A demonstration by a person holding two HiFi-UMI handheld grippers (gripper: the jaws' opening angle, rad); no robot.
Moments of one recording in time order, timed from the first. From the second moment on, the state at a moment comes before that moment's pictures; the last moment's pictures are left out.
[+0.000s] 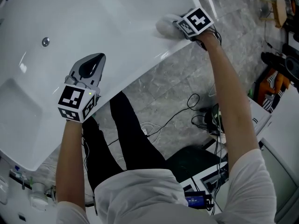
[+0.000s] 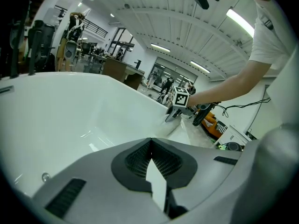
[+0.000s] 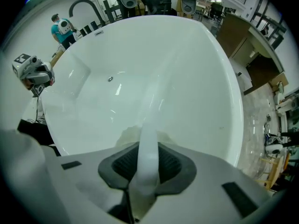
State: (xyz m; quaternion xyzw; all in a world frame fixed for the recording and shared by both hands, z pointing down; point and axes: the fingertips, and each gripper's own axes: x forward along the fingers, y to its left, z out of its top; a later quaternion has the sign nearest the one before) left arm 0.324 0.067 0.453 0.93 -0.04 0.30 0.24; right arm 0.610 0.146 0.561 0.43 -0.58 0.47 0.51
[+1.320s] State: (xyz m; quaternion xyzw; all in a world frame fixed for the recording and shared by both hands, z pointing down) left arm 0.122 0.039 0.482 0.90 -0.15 0.30 0.28; right arm 0.338 0.120 0.574 0.31 -0.66 0.50 0.47
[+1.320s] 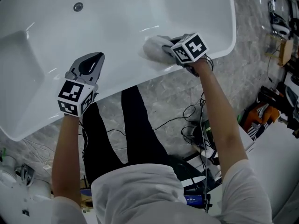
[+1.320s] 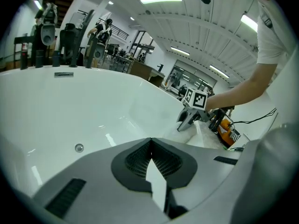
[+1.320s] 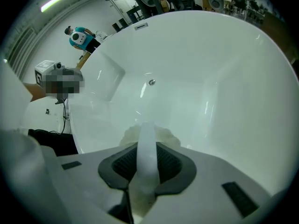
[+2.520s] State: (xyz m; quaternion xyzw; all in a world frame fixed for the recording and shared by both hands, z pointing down) left arm -0.120 0.039 0.484 0.85 -0.31 0.26 0.32; right arm 0.012 0.091 0.573 0.21 -0.73 0.50 0.42
